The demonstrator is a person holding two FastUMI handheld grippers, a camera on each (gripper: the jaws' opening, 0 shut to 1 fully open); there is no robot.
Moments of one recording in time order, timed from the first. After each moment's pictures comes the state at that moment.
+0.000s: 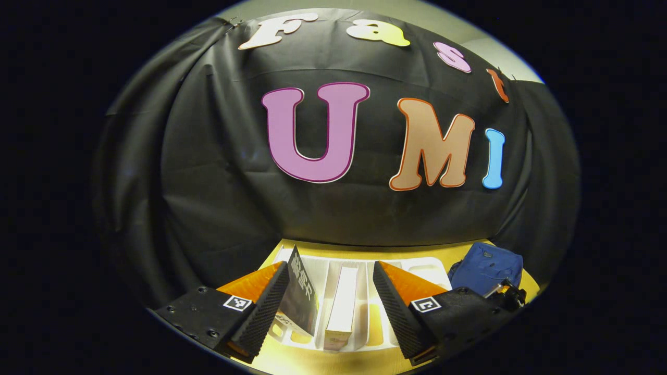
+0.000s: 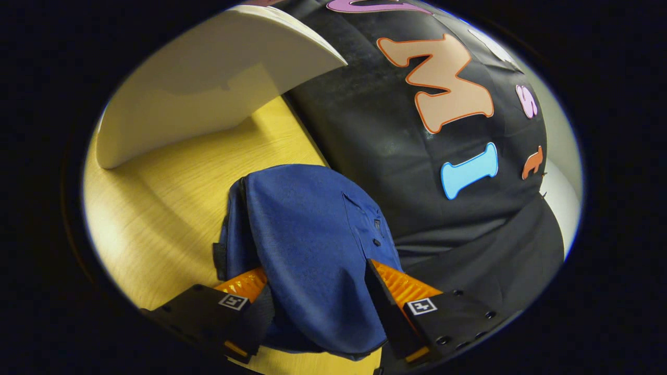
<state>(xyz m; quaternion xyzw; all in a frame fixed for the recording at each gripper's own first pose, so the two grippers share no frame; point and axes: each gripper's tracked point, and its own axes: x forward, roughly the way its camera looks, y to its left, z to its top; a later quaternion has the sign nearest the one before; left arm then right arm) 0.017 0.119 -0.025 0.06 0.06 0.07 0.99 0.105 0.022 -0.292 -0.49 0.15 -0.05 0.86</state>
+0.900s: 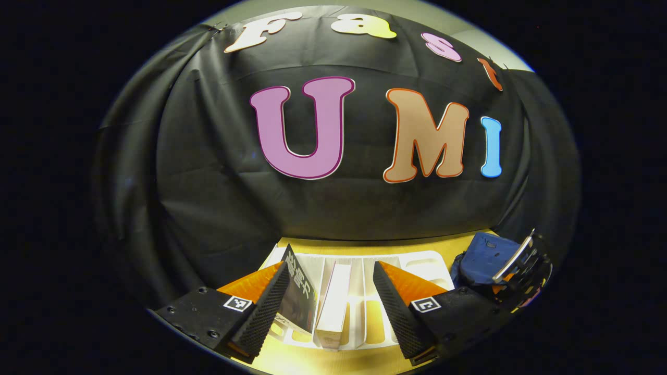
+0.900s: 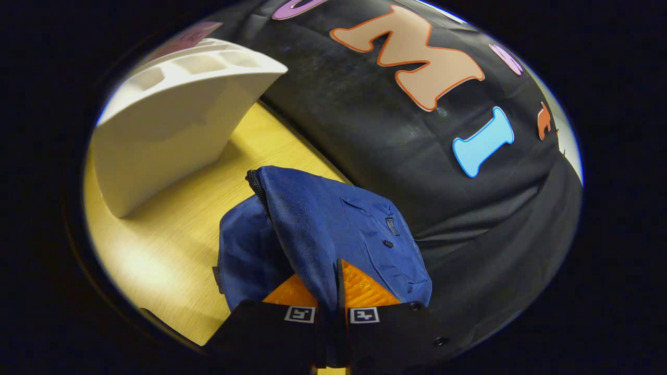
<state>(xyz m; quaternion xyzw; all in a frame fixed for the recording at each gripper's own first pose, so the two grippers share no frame) 0.025 0.115 -0.036 0.09 0.09 0.08 0.99 0.120 0.016 -0.250 -0.36 0.19 0.02 0.91</state>
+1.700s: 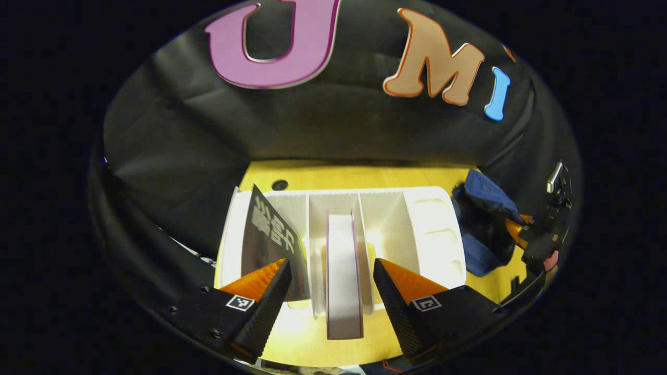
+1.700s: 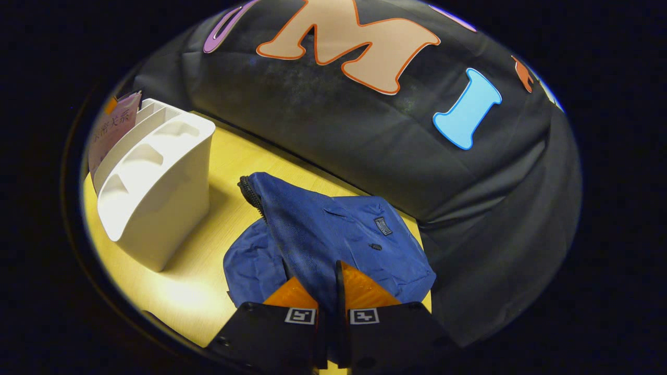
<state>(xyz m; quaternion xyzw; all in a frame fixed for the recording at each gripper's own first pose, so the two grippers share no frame) 0.055 0.130 -0.134 0.05 0.41 -0.01 0.91 0.139 -0.005 -0.194 -0.25 0.26 0.03 0.93</state>
